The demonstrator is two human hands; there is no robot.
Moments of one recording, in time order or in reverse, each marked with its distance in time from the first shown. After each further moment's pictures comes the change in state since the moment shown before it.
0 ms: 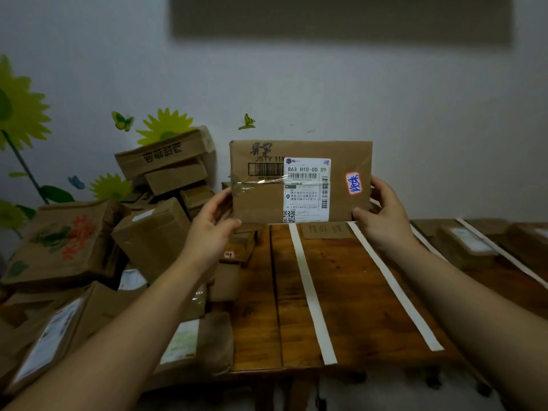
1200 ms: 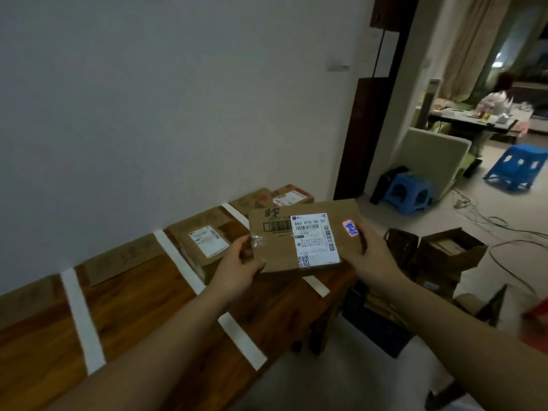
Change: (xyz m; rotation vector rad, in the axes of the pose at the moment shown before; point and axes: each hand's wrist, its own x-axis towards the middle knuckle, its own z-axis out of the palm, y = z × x) left_hand -0.001 -0.164 0.750 0.220 -0.755 -0.281; right_hand 0.102 0.271 -0.634 -0.454 0.387 0.445
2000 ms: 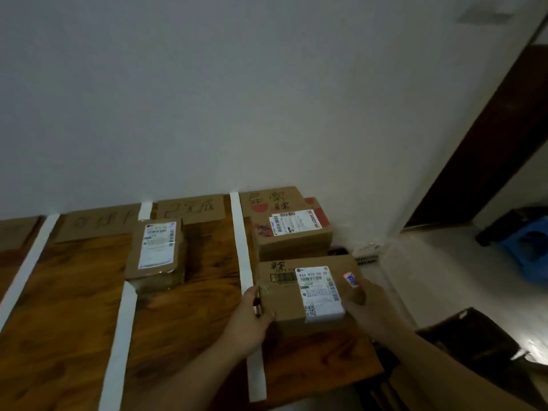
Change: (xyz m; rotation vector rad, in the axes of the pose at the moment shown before) left_hand 0.223 -0.058 0.214 0.063 0.308 -0.400; right_hand 0.353 0.182 -0.011 -0.305 -0.546 -0.015
